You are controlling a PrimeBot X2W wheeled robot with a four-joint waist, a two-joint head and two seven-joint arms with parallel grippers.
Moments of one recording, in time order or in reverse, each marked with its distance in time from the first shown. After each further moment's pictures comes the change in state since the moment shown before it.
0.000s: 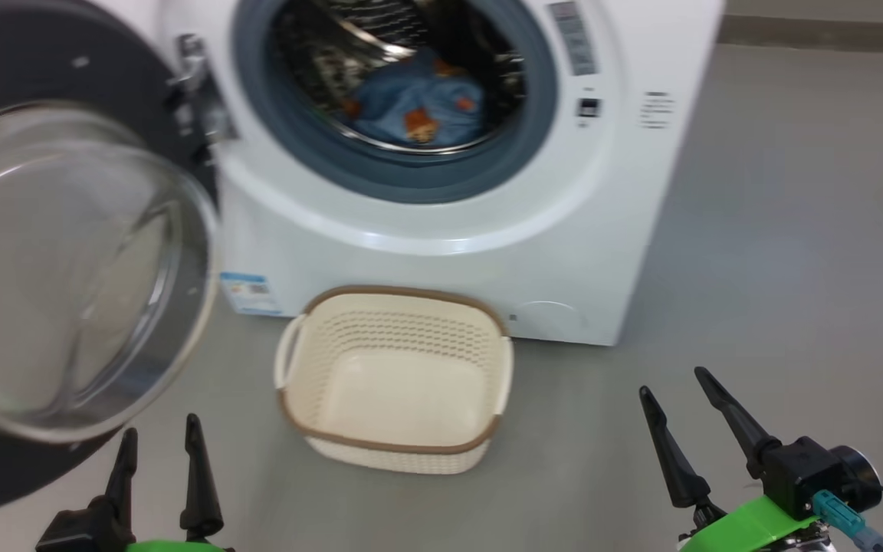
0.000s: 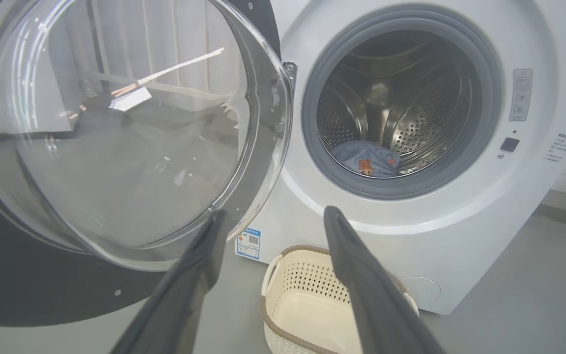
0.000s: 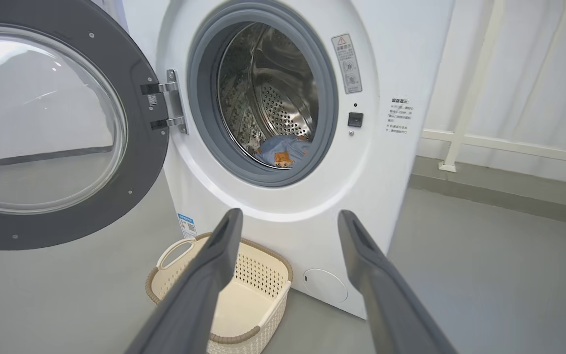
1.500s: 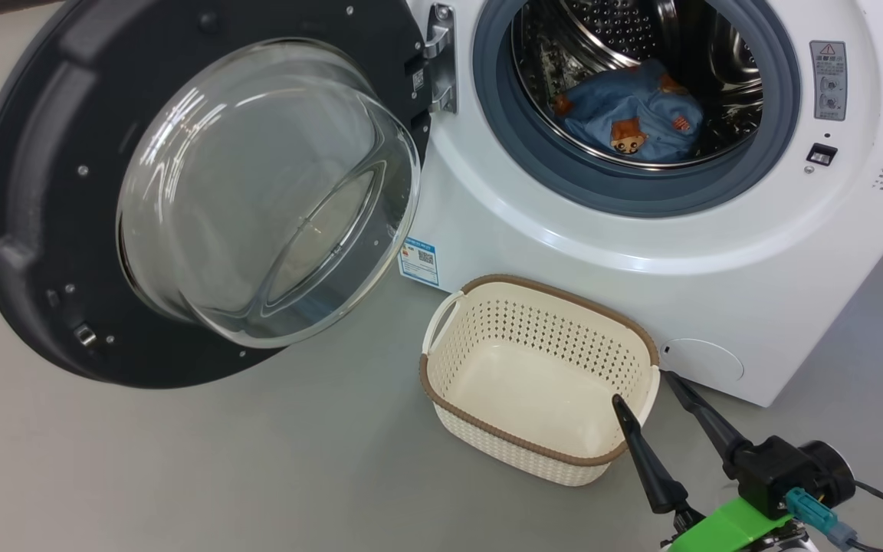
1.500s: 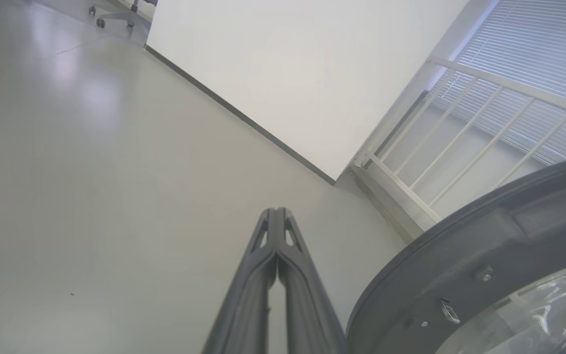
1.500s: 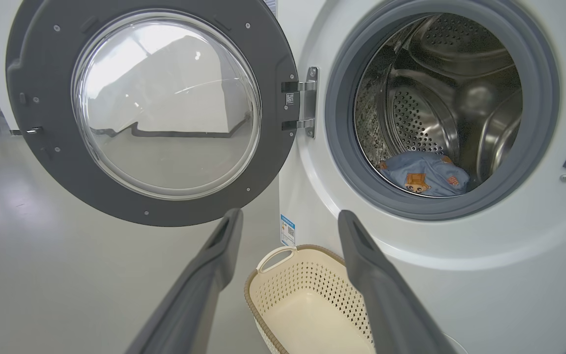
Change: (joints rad) left arm -0.112 -0.001 0.625 0.177 -0.320 -0.094 0.000; right arm -0.029 -0.025 0.078 0.034 0.011 0.000 0.000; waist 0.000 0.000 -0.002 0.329
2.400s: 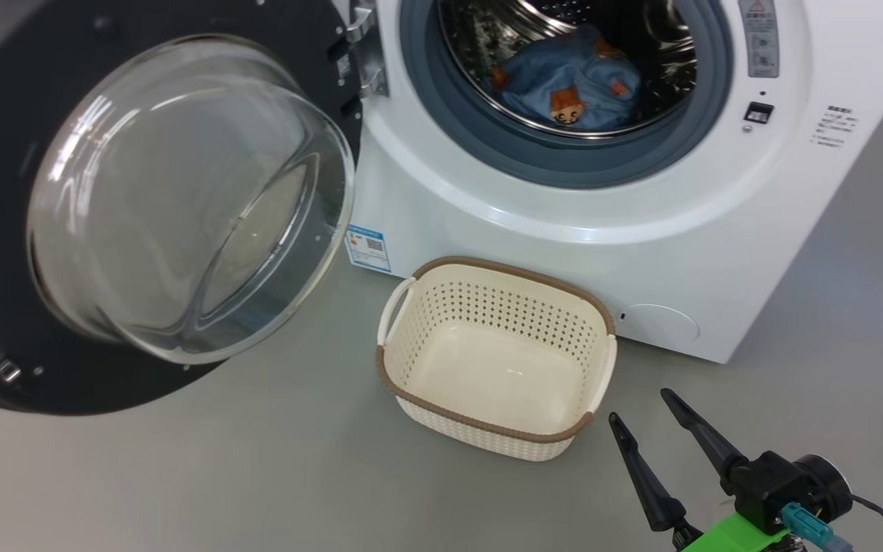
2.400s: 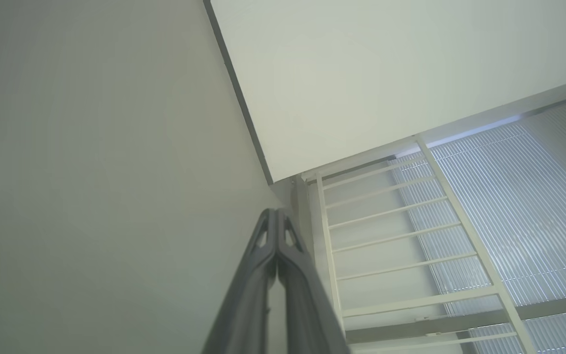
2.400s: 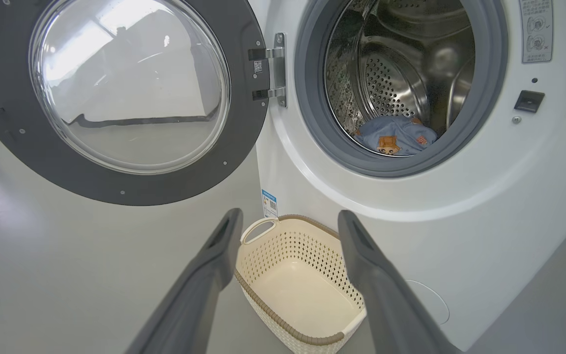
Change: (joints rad) left arm -0.733 0.434 0.223 0.753 -0.321 -0.028 0.232; right arm 0.031 -0.011 0.017 -0.005 0.003 0.000 0.000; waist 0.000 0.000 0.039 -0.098
